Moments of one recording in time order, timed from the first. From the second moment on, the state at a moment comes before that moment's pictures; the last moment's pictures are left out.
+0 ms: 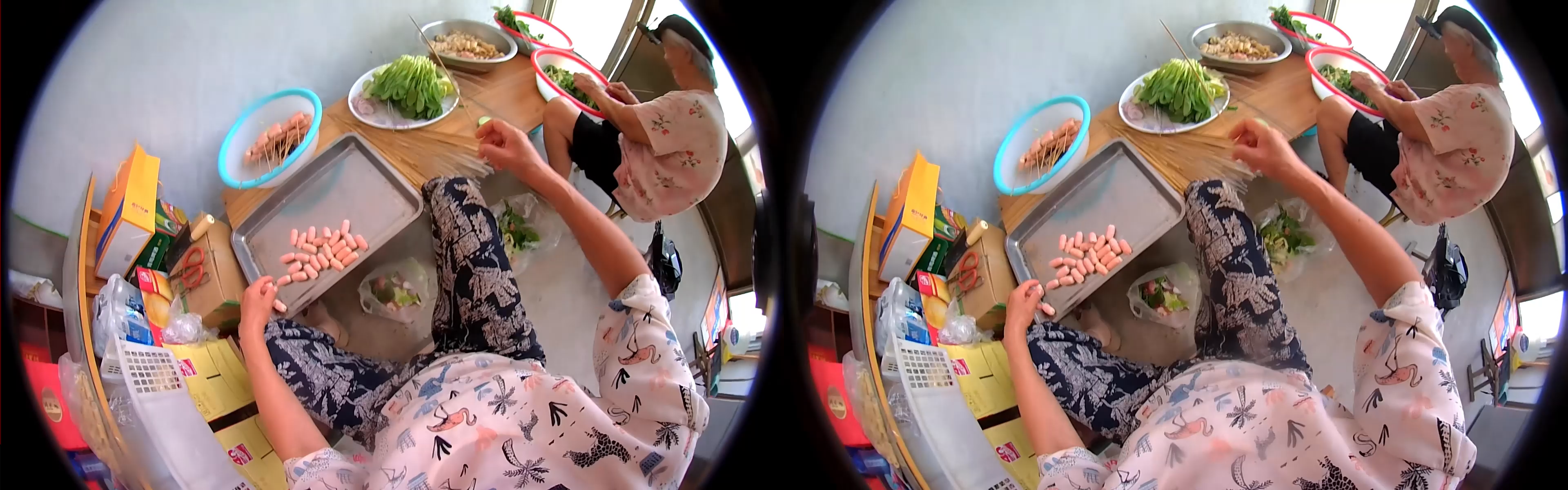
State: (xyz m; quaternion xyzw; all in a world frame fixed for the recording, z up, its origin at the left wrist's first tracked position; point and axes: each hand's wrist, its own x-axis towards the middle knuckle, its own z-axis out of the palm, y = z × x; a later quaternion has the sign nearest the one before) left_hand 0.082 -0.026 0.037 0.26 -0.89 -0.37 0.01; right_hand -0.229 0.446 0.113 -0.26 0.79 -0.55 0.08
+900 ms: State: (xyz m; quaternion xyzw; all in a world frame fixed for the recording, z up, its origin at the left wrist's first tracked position) left_hand 0.065 -0.097 0.137 0.28 -0.80 -0.35 0.40; right_hand -0.195 0.257 0.064 -0.16 0.52 -0.75 0.37
